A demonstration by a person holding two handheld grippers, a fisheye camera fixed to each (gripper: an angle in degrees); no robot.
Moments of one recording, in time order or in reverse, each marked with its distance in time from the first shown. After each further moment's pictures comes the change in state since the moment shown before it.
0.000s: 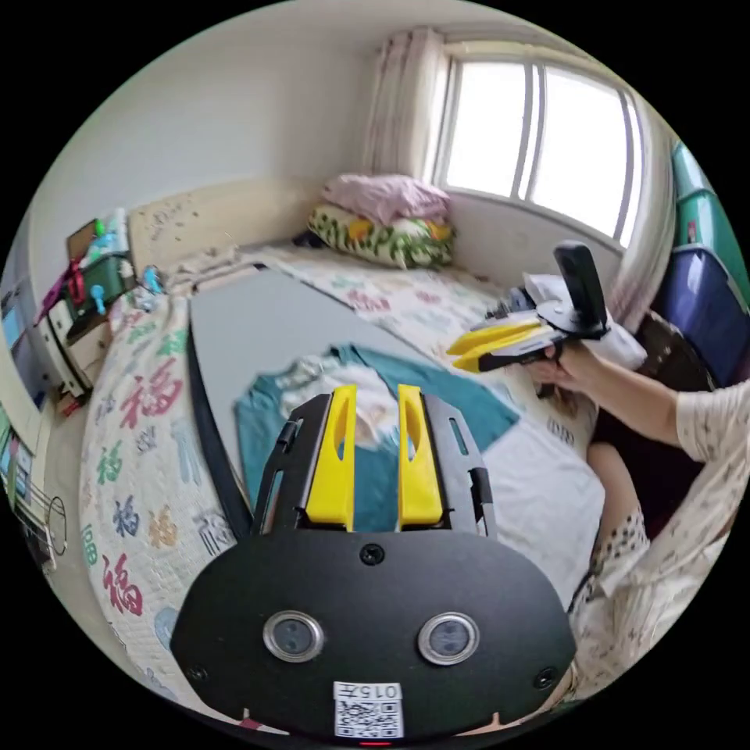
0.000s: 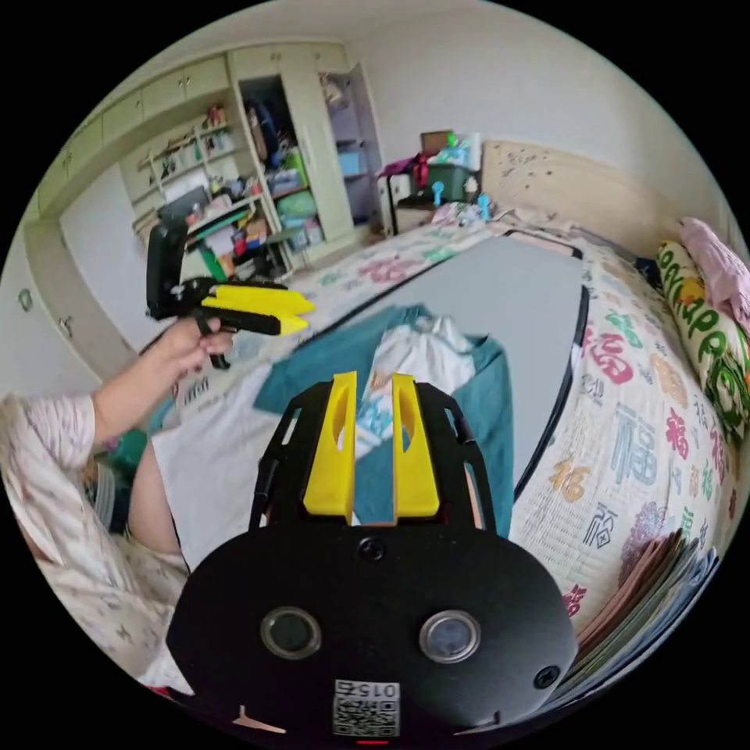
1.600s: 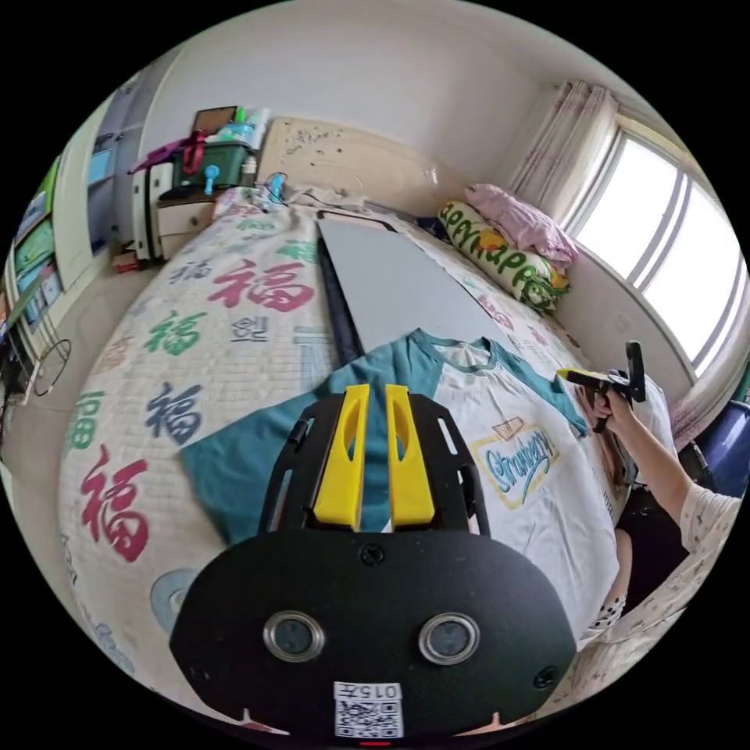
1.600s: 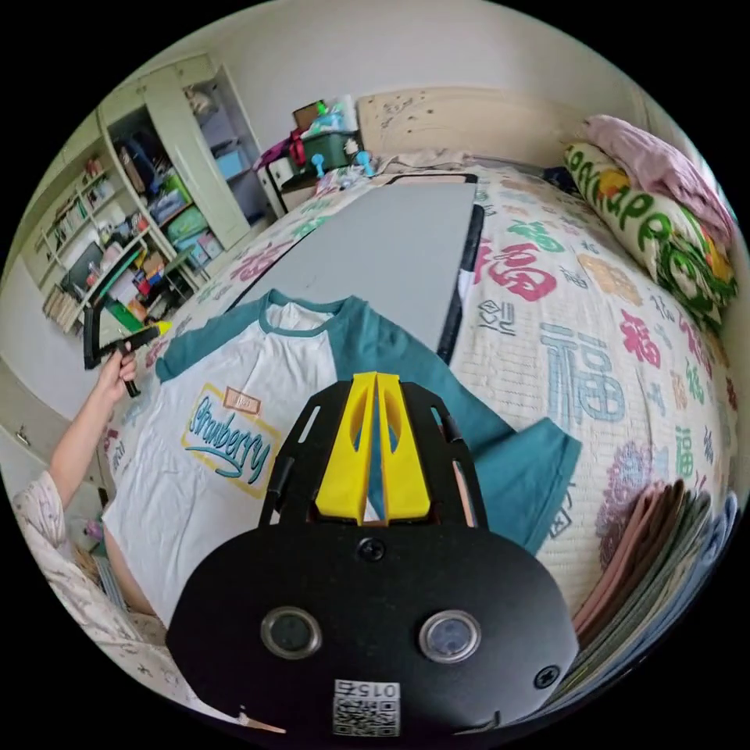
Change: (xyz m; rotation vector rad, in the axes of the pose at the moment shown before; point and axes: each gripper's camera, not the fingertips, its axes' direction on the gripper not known) left arm -0.116 0.318 0.176 0.048 -0.111 -0.464; right arm 0.180 -0.236 0.042 -0.054 0.204 0.331
